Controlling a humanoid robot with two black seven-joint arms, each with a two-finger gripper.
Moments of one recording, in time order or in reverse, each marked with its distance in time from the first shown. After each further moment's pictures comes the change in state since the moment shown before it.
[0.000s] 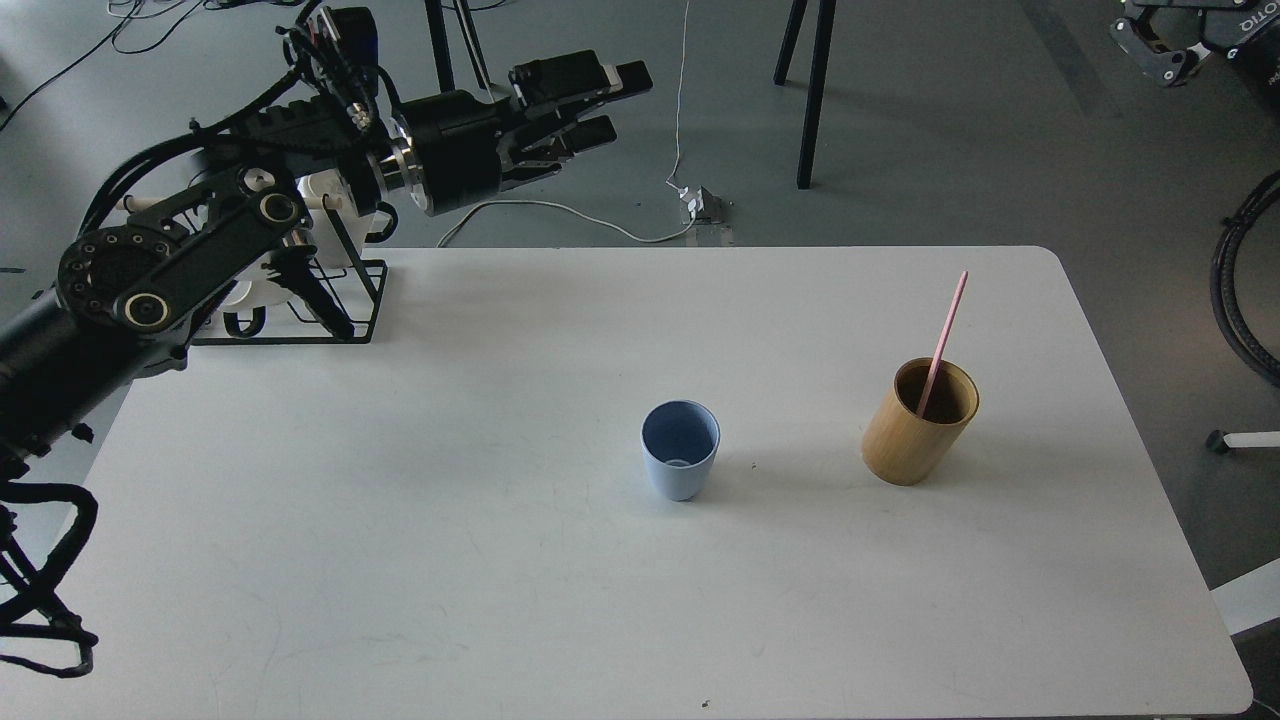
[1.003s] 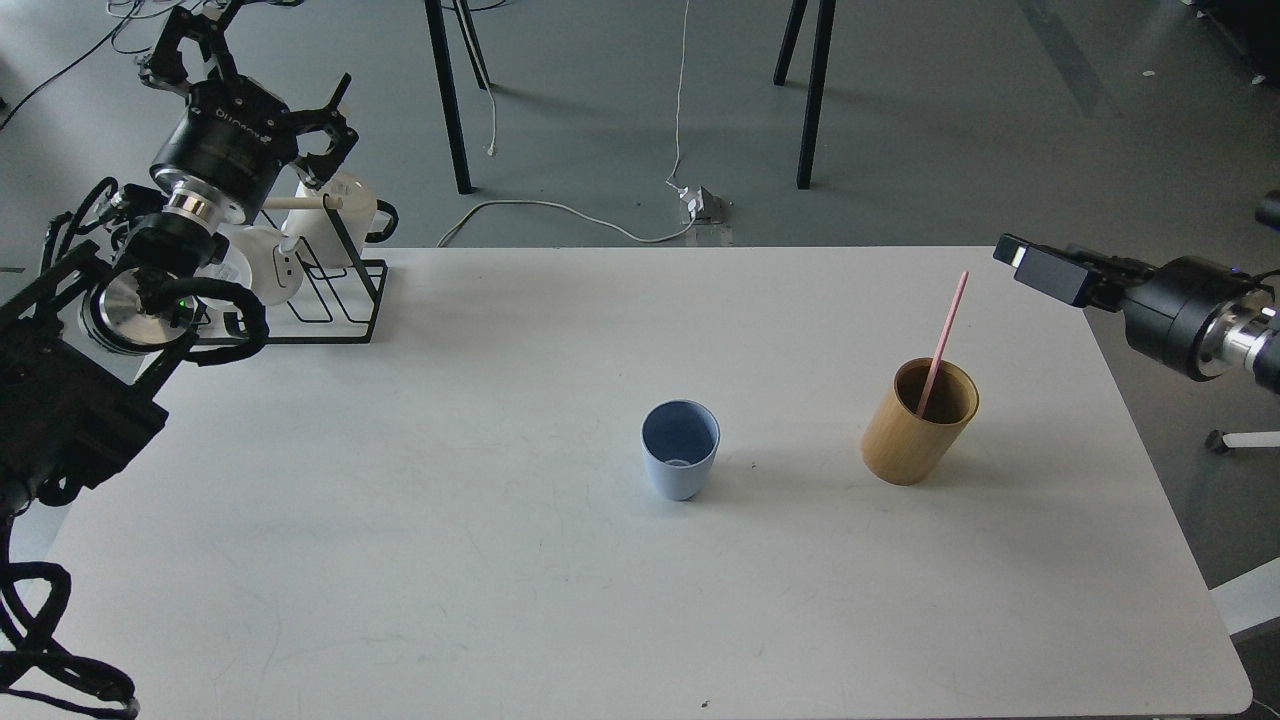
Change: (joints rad) left arm 0.184 0.028 -0.099 0.298 -0.960 0.000 0.008; right arm -0.024 -0.108 -0.629 0.137 -1.151 -0.323 -0.009
